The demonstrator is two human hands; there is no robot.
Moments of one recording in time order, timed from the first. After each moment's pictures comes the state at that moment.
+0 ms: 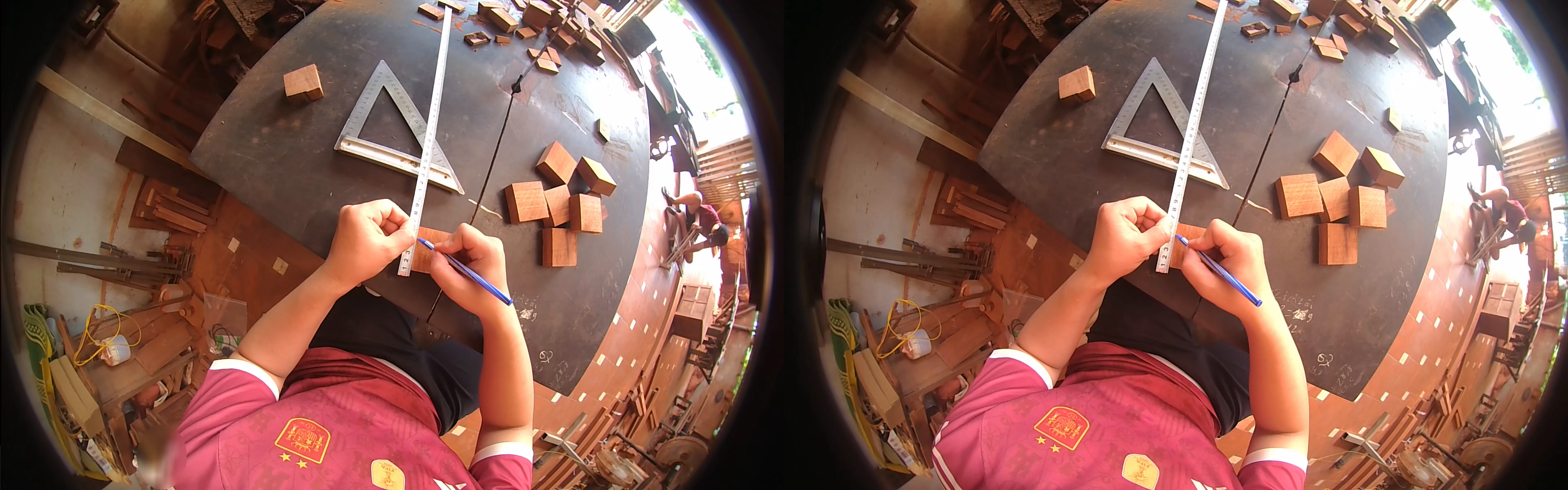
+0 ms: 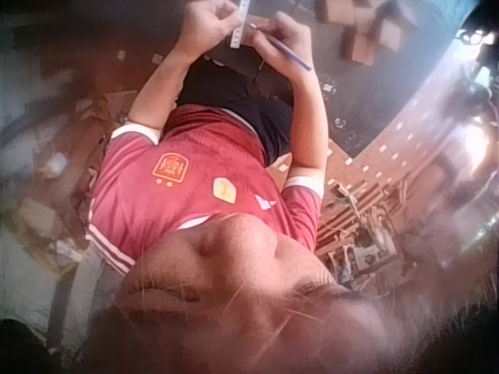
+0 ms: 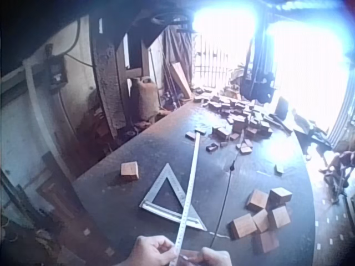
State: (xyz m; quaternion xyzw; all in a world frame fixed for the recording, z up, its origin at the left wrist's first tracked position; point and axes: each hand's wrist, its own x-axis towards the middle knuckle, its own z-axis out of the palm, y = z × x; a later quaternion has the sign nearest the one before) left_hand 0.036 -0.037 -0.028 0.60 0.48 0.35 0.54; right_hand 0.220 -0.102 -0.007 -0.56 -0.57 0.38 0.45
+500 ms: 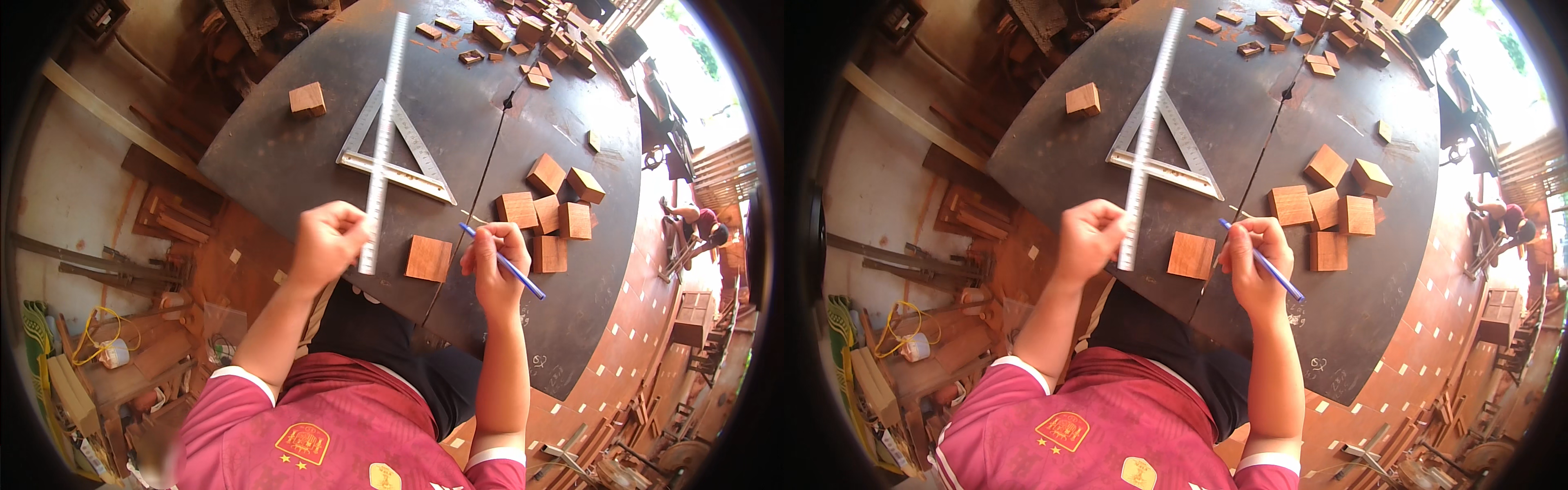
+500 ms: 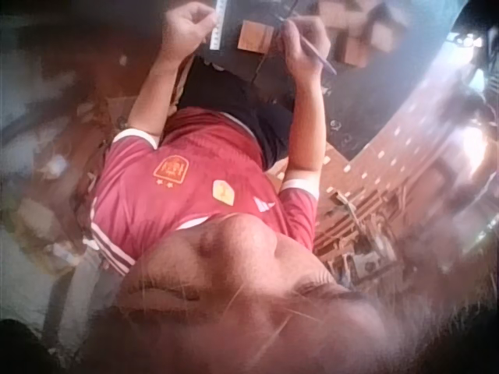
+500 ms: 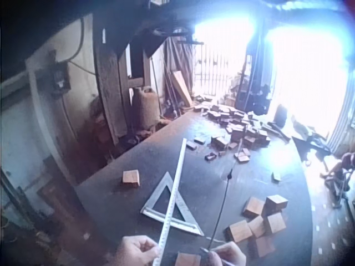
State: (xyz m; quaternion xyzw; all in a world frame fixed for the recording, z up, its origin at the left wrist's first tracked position) left_hand 0.000 -0.036 -0.010 0.53 0.50 0.39 0.56; right_hand 0.238 -0.109 -0.006 -0.53 -0.41 0.41 0.62
